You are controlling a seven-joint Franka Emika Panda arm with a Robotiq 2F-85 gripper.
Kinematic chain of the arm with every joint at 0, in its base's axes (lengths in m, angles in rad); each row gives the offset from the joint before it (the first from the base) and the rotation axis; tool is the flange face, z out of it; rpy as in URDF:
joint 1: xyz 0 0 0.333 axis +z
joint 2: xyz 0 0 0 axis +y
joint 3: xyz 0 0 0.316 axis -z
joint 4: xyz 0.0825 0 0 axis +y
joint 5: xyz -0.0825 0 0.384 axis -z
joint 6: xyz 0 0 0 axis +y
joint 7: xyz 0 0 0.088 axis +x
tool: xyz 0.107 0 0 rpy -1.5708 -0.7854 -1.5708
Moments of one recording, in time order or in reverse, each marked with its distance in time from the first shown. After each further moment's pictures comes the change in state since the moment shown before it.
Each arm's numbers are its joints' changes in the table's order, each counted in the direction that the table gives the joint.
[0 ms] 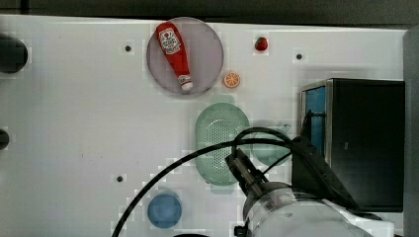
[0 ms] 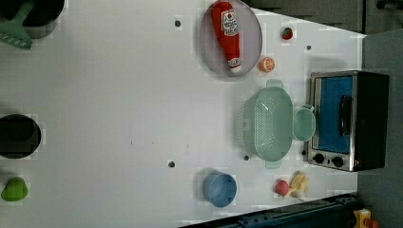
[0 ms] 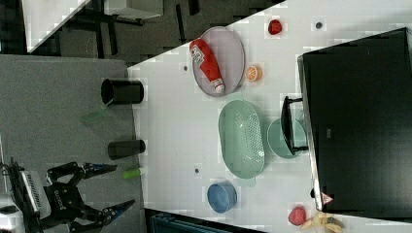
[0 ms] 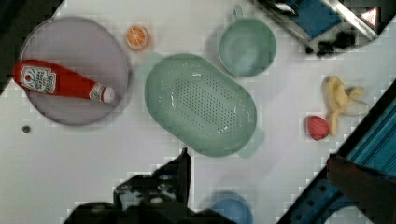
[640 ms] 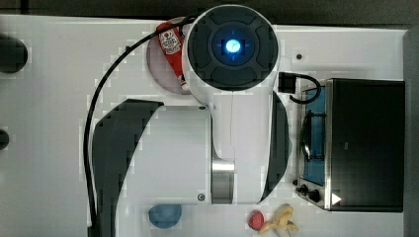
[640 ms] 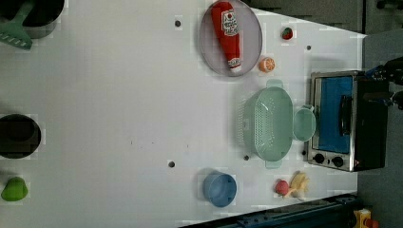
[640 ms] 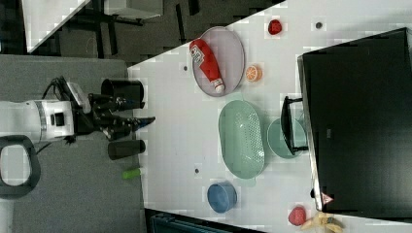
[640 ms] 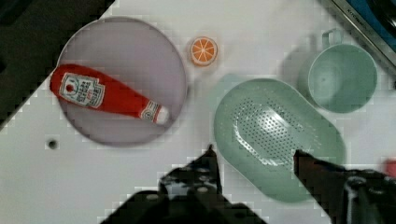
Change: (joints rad) arm 0.062 0.429 -0.058 -0.157 -0.012 -0.208 0.019
